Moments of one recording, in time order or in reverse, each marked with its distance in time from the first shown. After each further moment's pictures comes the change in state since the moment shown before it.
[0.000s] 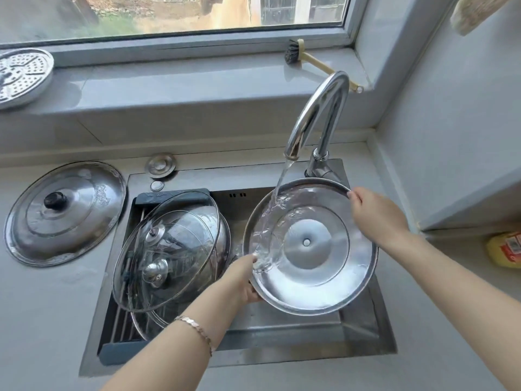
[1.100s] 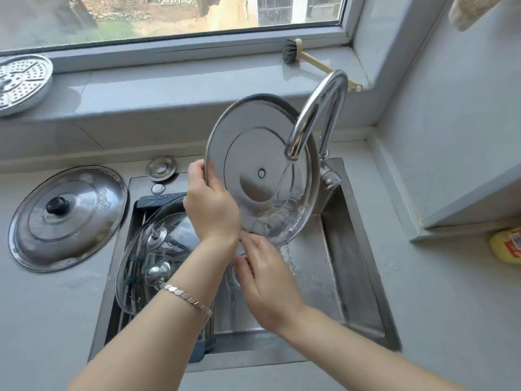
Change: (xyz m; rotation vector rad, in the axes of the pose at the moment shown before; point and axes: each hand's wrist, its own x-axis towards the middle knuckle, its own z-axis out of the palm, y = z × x) left_hand -0.056 0.079 0.000 0.117 0.655 1.248; right_hand -0.108 -0.127 0.074 0.575 -0.113 -0.426
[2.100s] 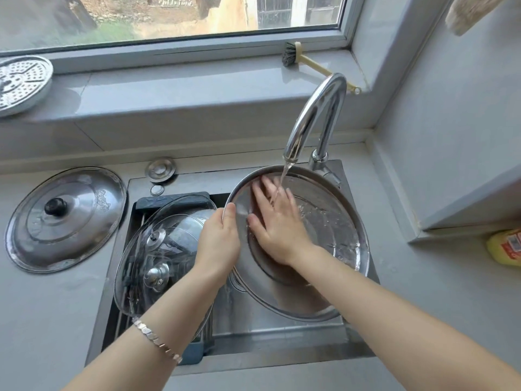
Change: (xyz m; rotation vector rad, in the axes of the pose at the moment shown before) left_hand -0.023 -0.028 -0.016 0.111 -0.494 -0.201; right_hand 0.071 0.041 -0.027 -0.401 0.063 -0.122
